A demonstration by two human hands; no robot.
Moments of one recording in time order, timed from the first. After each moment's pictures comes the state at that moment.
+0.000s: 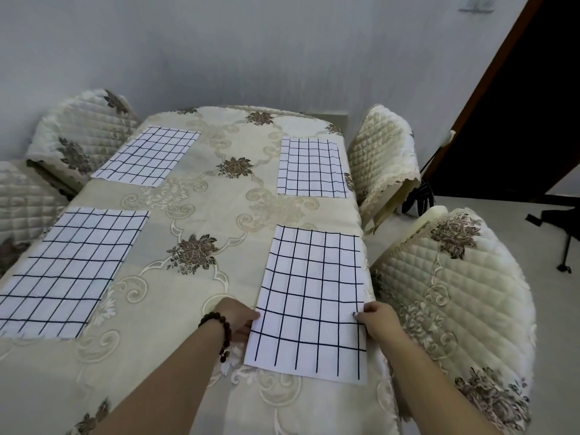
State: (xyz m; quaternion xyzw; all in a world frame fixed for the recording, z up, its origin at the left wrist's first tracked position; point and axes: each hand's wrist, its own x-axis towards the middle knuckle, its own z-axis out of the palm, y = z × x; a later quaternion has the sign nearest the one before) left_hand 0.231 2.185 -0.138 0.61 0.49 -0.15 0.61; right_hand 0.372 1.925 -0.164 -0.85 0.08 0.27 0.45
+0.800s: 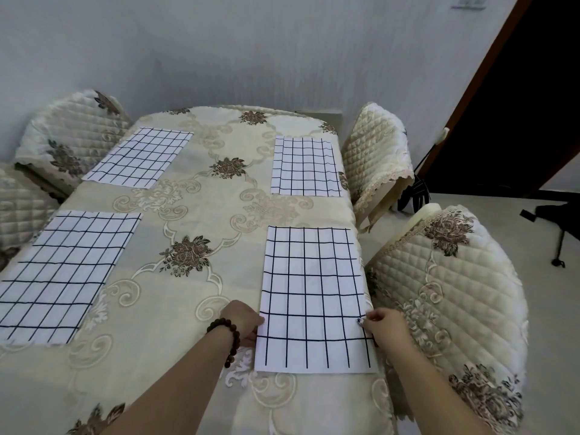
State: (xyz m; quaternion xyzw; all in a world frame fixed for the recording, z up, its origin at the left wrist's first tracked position) left_hand 0.242 2.169 -0.157 0.68 0.46 -0.13 0.55; right_hand 0.365 1.901 -0.165 -0.88 0.08 0.22 0.42
